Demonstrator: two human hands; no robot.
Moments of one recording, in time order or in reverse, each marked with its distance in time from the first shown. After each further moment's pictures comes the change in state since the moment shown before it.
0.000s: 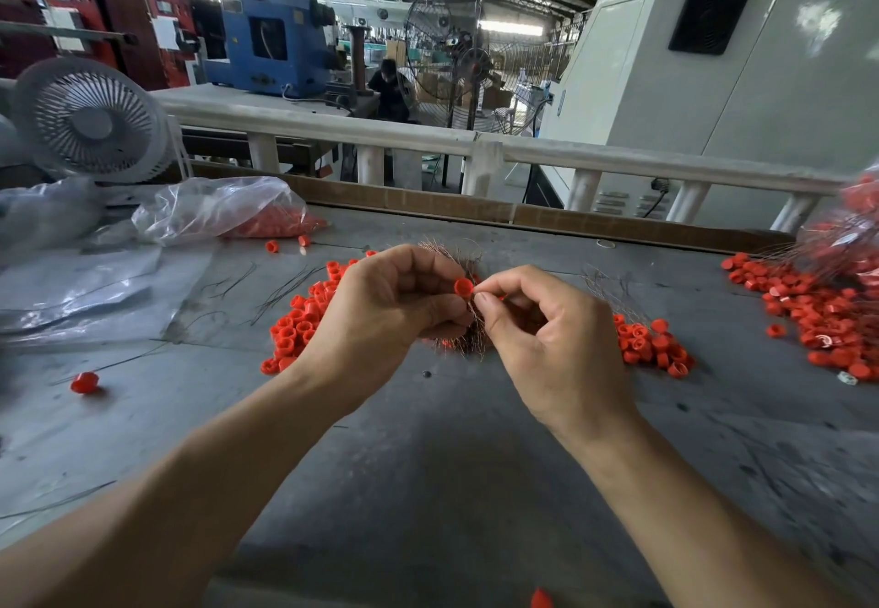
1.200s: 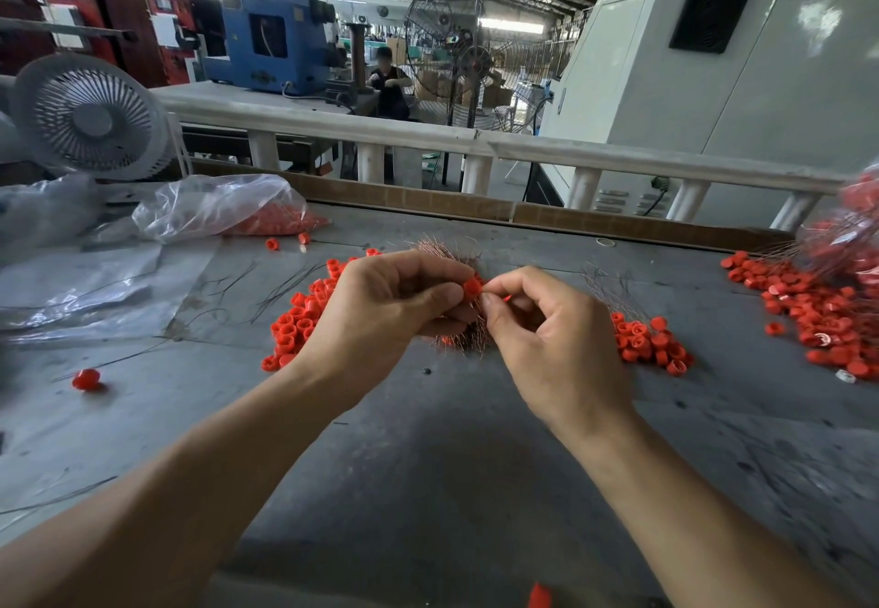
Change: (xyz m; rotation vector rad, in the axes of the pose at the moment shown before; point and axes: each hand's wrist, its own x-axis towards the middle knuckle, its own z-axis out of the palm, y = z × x) left_hand -0.002 0.003 0.001 0.001 -0.022 -0.006; right_hand -0.001 -0.001 -0.003 -0.033 -0.030 0.103
